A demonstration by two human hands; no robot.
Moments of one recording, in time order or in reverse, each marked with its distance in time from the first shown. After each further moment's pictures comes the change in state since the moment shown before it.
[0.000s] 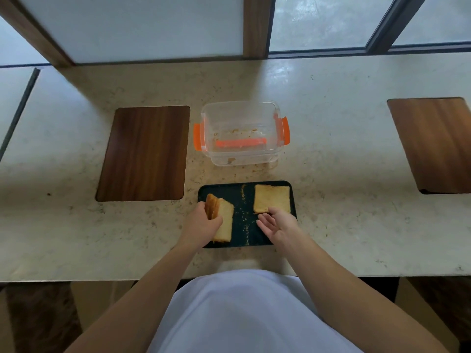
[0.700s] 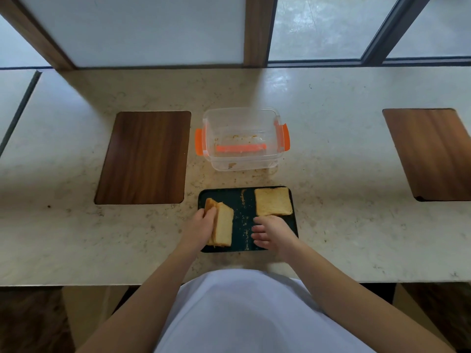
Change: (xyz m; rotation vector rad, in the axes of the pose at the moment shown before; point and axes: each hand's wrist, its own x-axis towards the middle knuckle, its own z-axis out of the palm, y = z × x) left_hand 0.000 -0.001 0.001 -0.290 -0.038 -0.125; right_hand -0.010 0.008 0.000 -0.625 -0.095 -0.114
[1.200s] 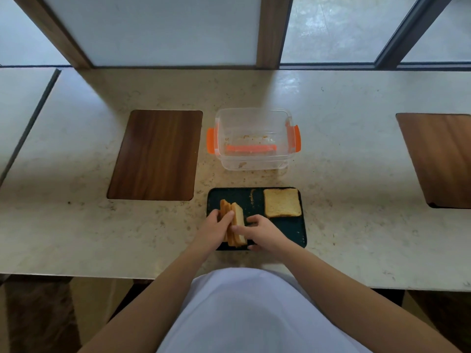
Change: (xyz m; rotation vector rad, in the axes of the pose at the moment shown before) left_hand -0.011 -0.002 0.006 -0.005 -0.075 0.074; right_hand 0.007 0.012 0.038 -0.483 -0.134 -0.254
